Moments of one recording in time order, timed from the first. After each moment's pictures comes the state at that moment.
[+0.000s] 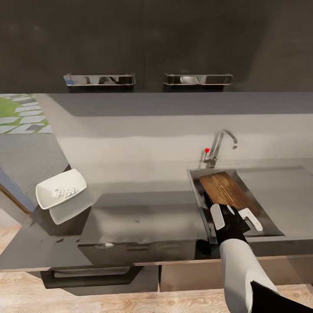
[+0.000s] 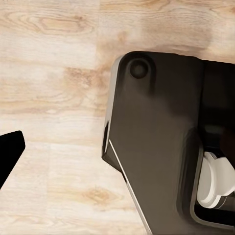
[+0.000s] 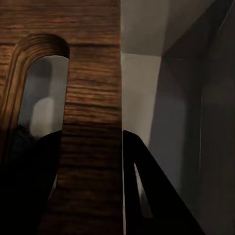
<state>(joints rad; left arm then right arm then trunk) 0.41 0.06 0.01 -0.47 0.21 -0.59 -0.10 -0.84 0.17 -0.50 -0.77 -0.25 -0.02 -0.95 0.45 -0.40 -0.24</state>
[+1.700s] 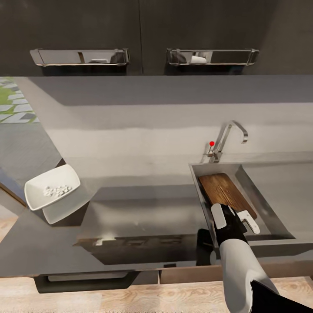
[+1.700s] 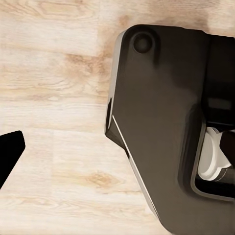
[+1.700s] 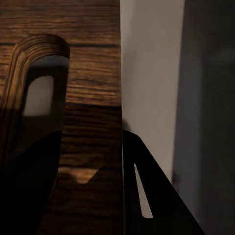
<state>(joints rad) 0.41 0.06 0.01 -0.47 0.21 -0.59 -0.10 -0.84 0.17 -0.50 -0.77 -0.35 -0.02 -0.95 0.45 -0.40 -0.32</state>
